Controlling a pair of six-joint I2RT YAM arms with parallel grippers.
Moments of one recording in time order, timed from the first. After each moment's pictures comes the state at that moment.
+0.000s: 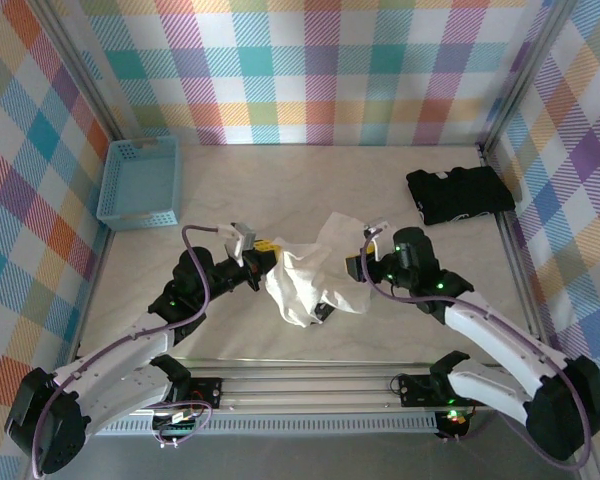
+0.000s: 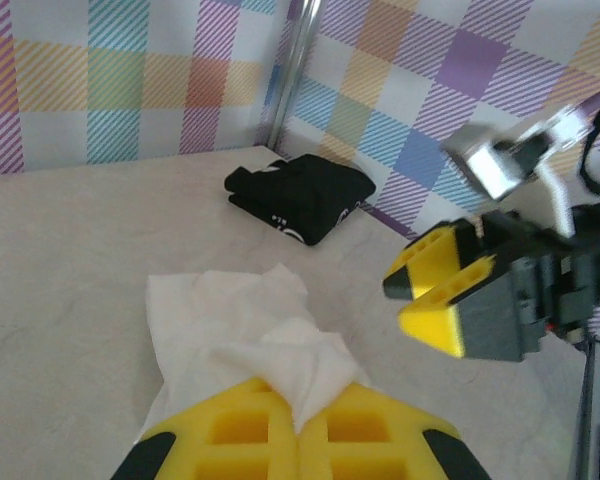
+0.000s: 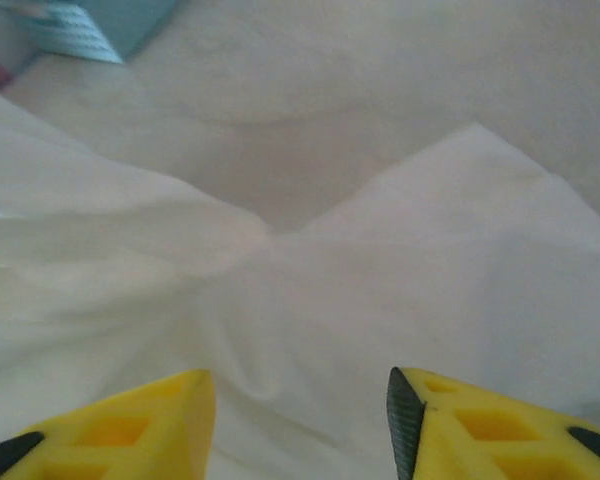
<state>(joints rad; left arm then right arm) -0.60 0.91 0.47 0.34 0.30 -0.26 0.56 0.96 0.63 -0.19 -0.23 0.13</state>
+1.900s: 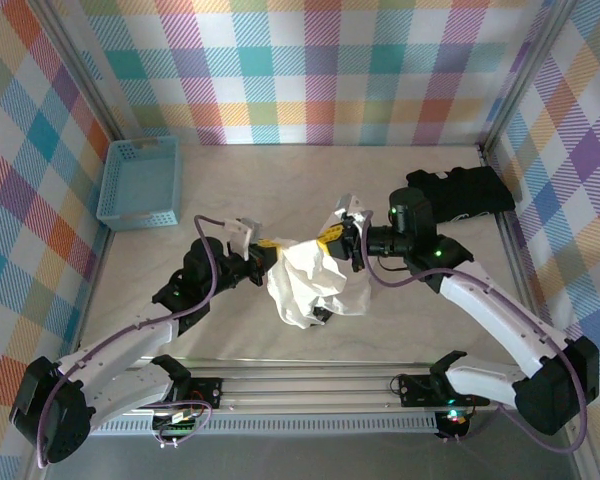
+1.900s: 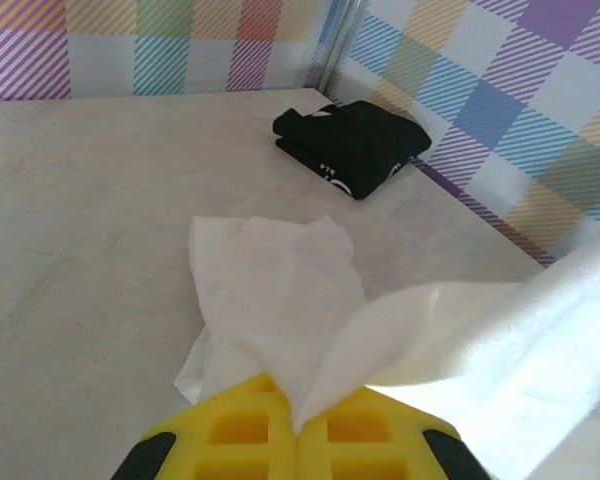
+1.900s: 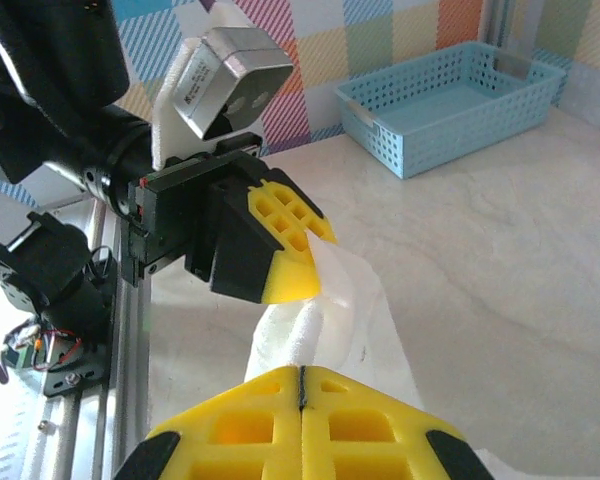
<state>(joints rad) -0.60 0.99 0.56 0.17 0.22 -0.27 0.57 1.15 0.97 -0.24 -0.74 -0.13</state>
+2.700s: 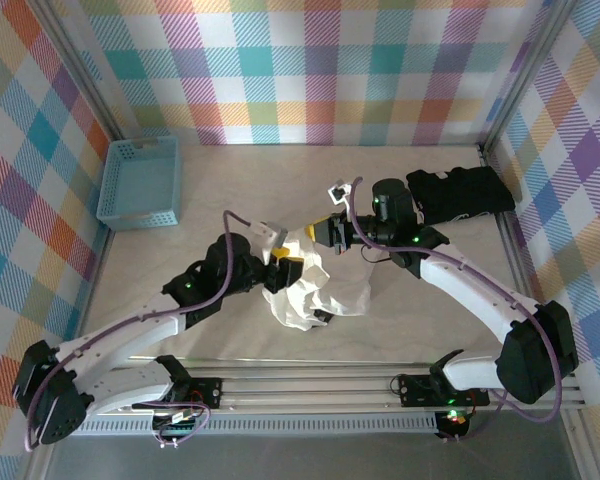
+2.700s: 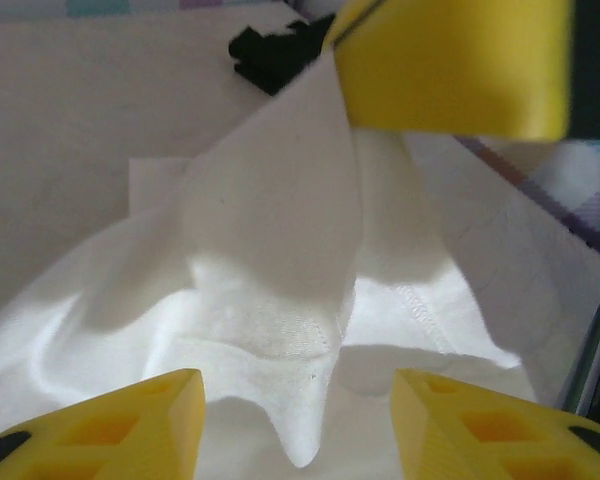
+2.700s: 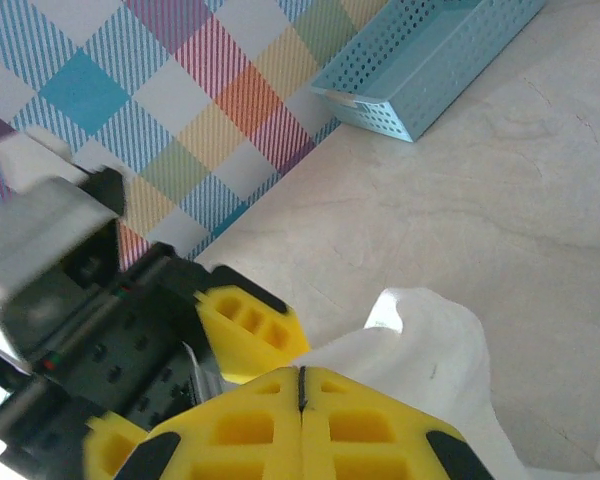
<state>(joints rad) -0.78 1.08 0.73 -0.08 0.14 -0.26 0.57 1.32 1.00 -0.07 -0.73 0.34</state>
